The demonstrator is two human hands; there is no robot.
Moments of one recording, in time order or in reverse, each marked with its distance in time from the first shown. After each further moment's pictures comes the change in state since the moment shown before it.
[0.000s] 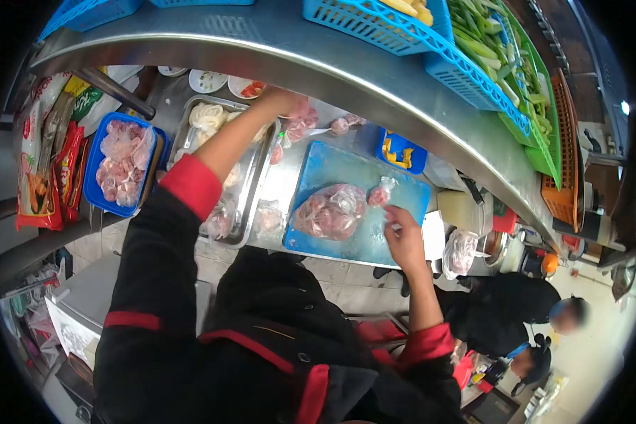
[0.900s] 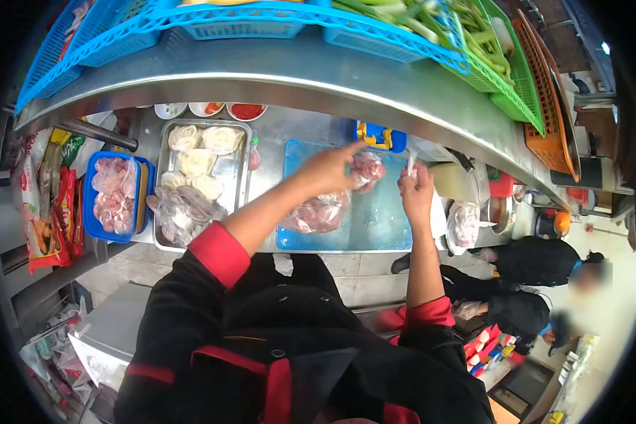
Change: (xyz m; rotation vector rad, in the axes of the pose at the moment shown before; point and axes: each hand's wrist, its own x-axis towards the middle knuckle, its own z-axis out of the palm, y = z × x) left_hand -0.102 0.026 0.166 0.440 -0.191 0.385; right_hand 0.053 0.108 -0.019 0.155 0.439 0.133
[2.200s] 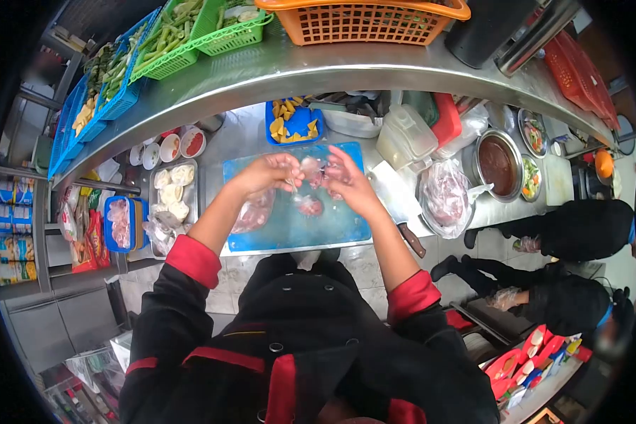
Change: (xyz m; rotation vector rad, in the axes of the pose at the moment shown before) left_hand 0.042 0.090 0.111 -0.577 -0.375 -0.426; right_hand -0.024 0.069 -0.097 0.962 -0.449 -0.006
